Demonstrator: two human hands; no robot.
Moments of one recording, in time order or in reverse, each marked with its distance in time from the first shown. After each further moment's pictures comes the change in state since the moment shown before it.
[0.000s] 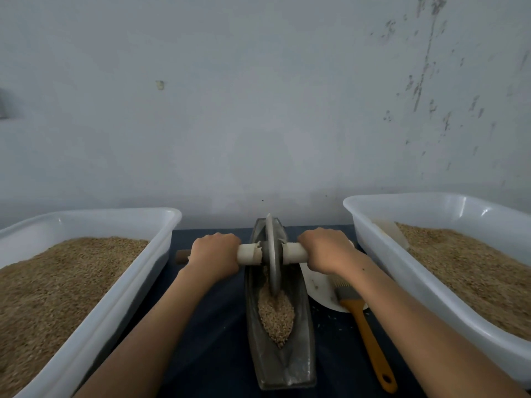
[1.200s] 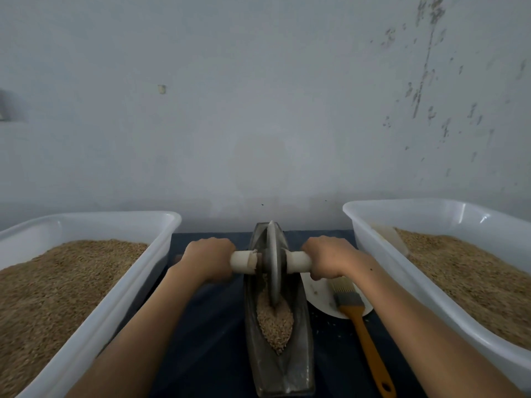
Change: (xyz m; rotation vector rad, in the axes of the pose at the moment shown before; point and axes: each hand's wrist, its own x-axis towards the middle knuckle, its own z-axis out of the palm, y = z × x) left_hand 0.000 -0.010 -0.008 -0.001 -0.131 0.031; right_hand 0.000 0.007 -0.002 0.066 -0.132 0.023
